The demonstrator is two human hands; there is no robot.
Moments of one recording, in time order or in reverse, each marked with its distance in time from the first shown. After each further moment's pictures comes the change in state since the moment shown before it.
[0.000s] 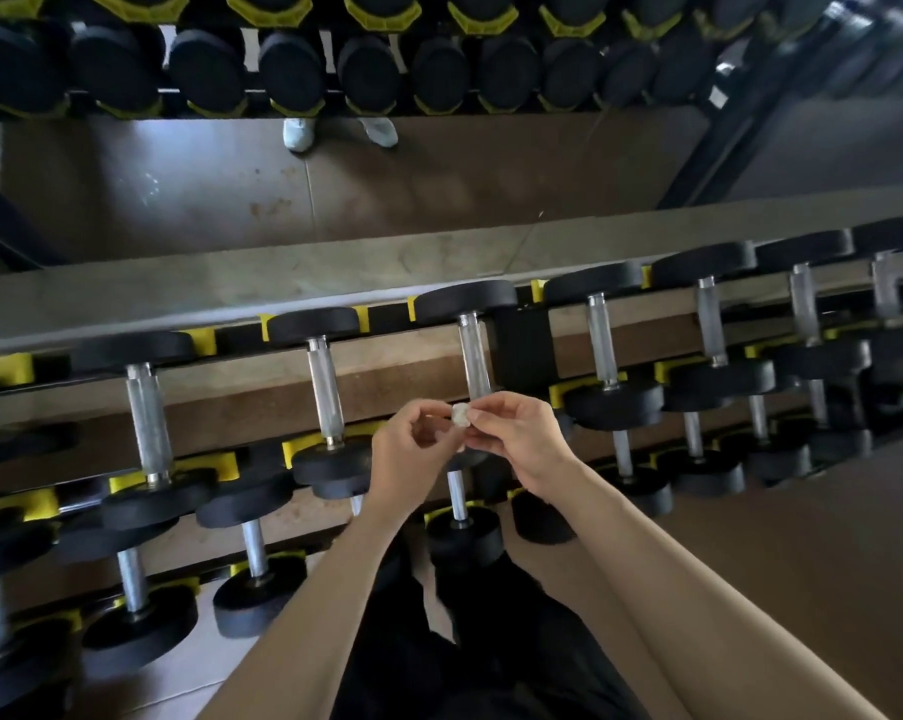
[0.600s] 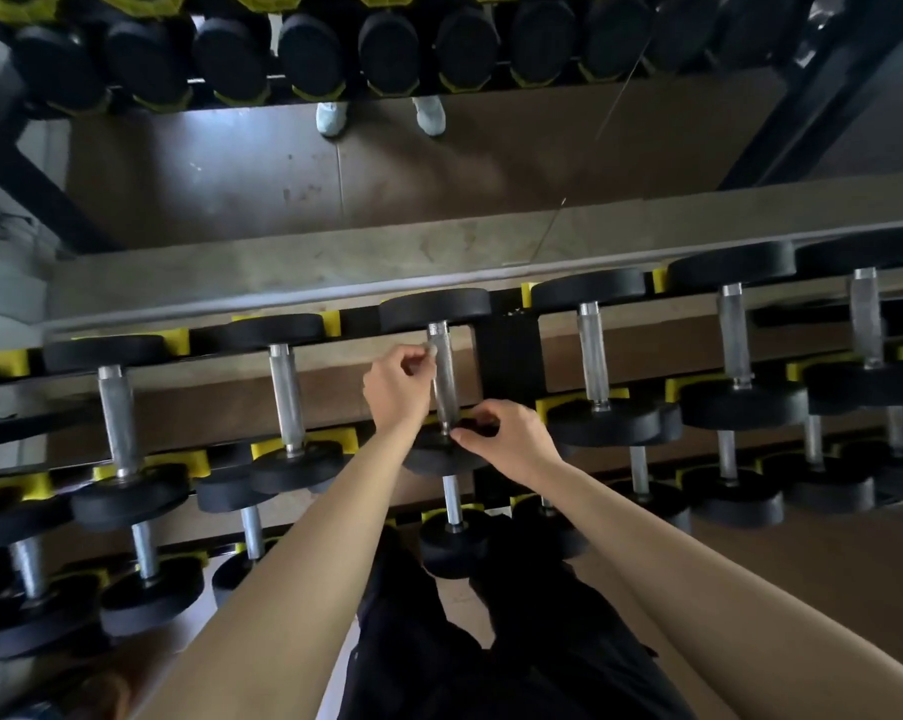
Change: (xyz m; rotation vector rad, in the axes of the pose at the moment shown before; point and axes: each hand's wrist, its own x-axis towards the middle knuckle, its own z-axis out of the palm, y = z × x) left_hand 0.107 0.010 0.080 0.291 0.377 -0.171; right_hand 0.065 0.005 -0.077 -0.970 -0.078 -0.177
